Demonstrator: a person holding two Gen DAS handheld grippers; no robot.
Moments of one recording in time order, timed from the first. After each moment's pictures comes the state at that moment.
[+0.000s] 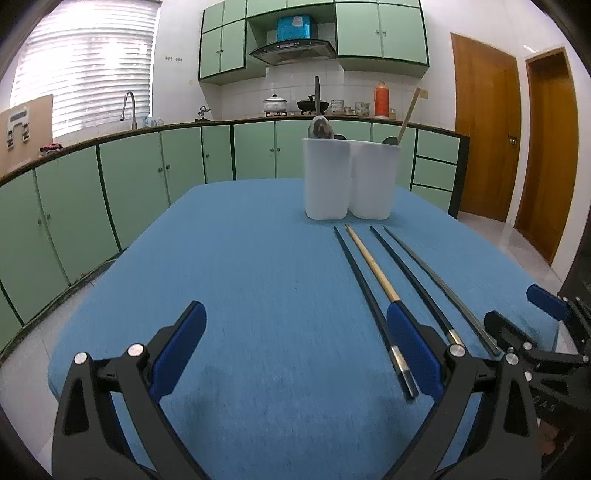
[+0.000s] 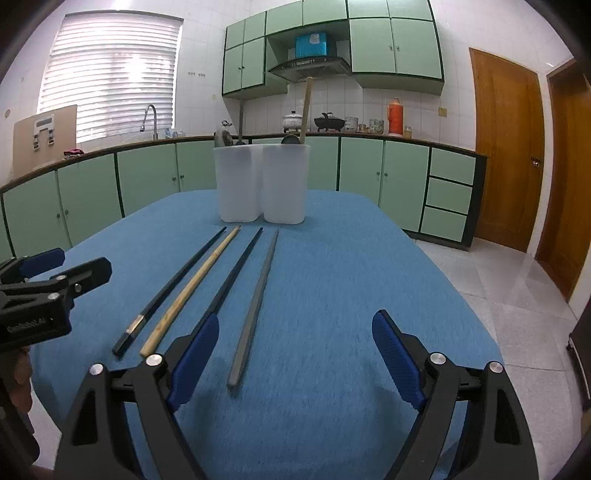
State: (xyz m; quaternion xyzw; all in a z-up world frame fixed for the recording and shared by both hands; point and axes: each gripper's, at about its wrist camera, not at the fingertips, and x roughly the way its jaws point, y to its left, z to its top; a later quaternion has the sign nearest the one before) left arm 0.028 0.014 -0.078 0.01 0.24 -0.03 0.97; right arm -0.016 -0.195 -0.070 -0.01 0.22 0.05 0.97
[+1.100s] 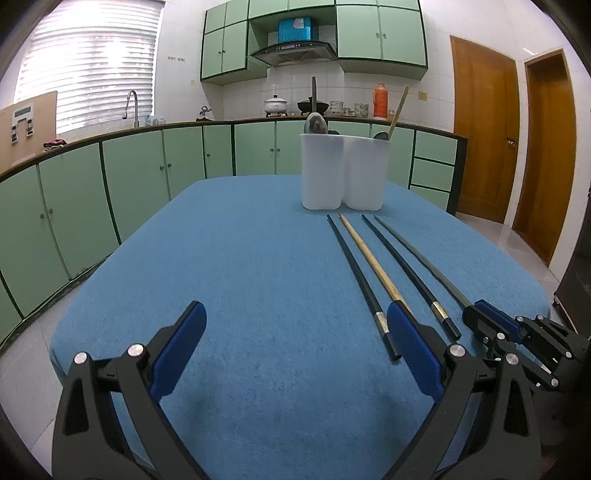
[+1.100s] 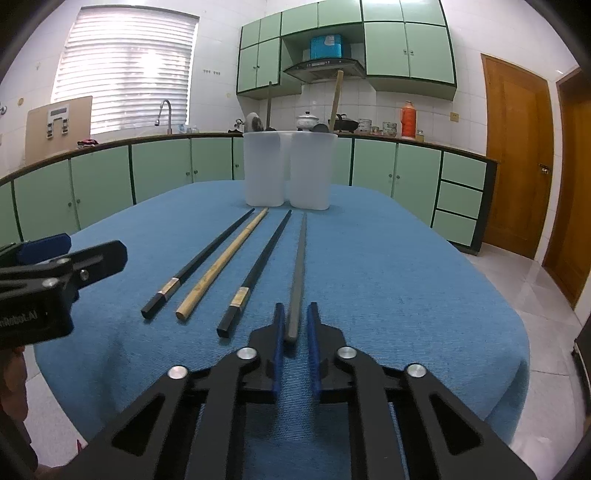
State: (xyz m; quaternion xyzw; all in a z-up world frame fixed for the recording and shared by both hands) left arm 0.005 0.001 -0.085 0.00 0.24 -0.03 0.97; right arm -0.022 -0.175 -0.087 -0.03 0.22 0.06 0.97
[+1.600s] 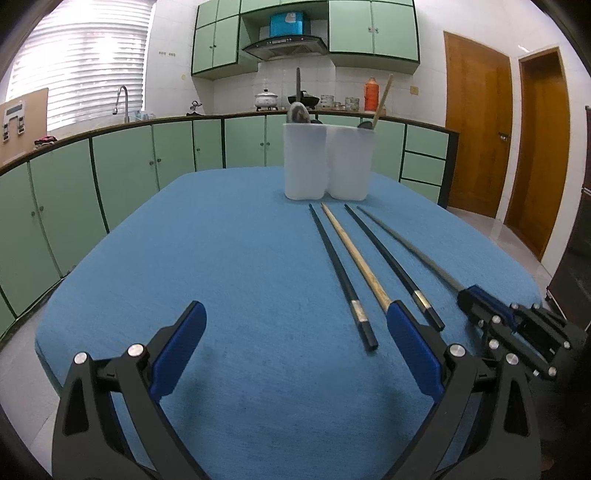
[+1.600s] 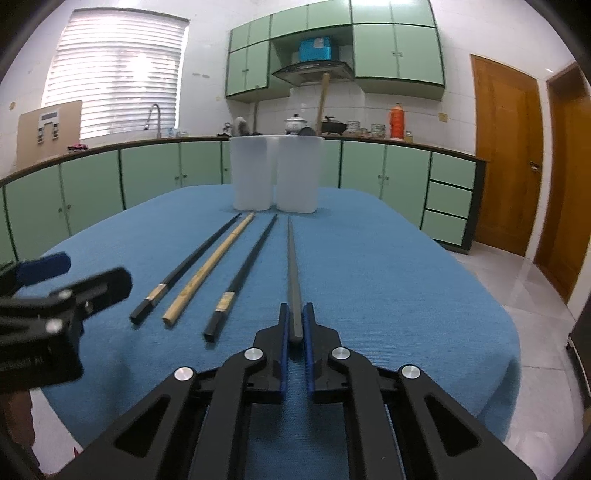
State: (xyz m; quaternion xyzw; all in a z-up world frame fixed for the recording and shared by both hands) left arm 0.003 -0.013 -0.096 0.00 0.25 -0.05 0.97; right arm -0.024 -0.183 -0.086 -0.01 0.21 0.03 0.98
